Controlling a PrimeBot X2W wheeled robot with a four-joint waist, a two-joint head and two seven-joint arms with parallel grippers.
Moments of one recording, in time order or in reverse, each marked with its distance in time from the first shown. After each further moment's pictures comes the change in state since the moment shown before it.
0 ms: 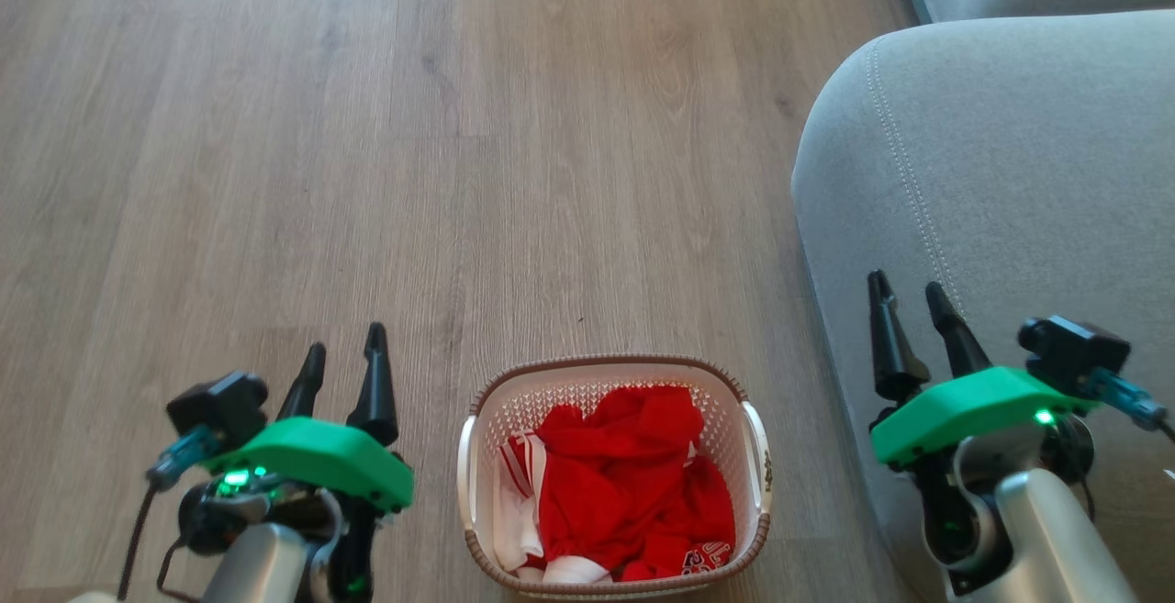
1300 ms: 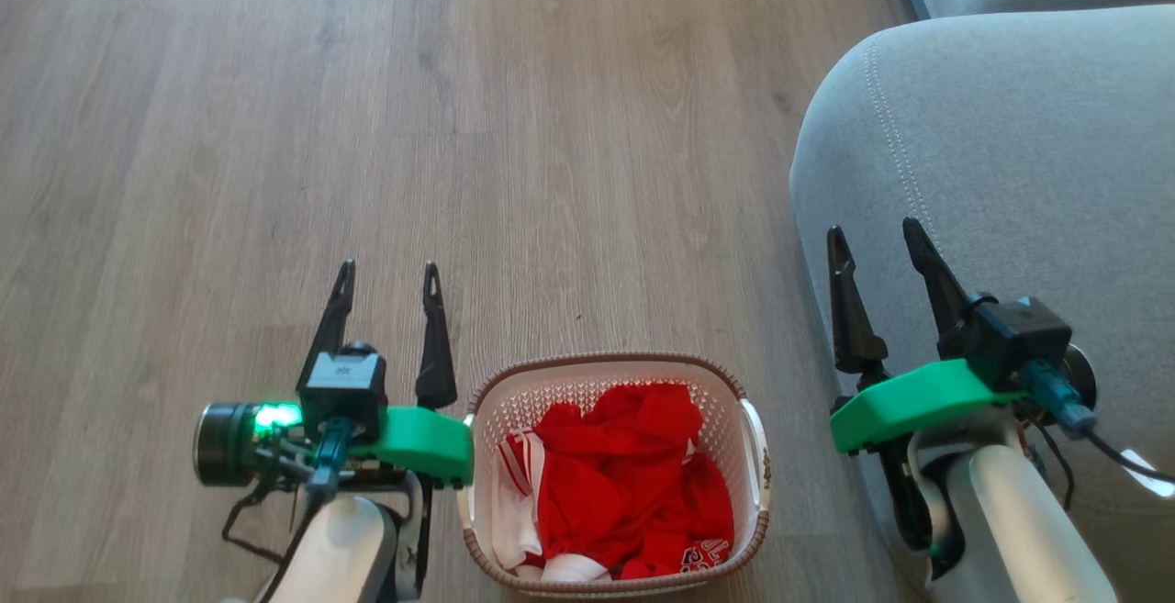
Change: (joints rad) left arm -0.098 0.040 -0.212 -0.047 0.454 0.225 -0.114; right arm -0.047 0.005 0.074 -0.047 -0.360 0.000 -0.111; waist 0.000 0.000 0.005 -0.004
